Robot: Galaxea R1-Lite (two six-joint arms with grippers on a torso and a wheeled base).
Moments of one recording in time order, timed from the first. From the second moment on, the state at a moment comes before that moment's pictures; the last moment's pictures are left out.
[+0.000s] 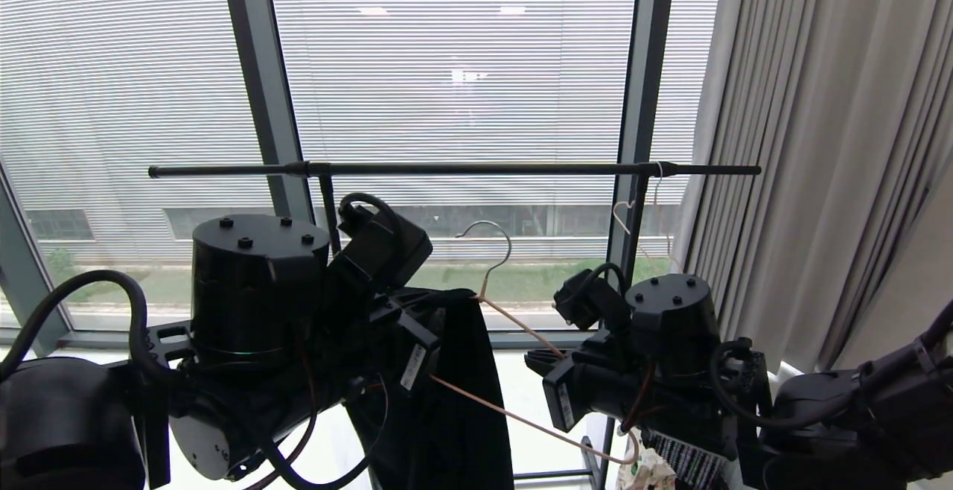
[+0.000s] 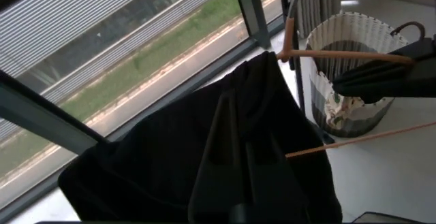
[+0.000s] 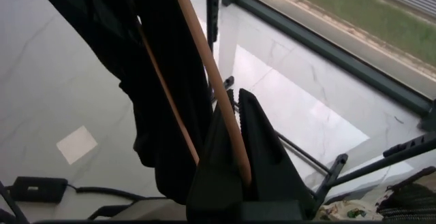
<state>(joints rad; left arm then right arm) -0.70 1.55 -0.70 -0.46 0.21 0.23 0.89 1.89 -0.76 -0.72 0.01 0.15</state>
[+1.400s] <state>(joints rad) -0.41 1.39 -0.61 -0.38 -0.33 0.39 0.79 1.82 -0.58 -0.96 0.16 -0.24</state>
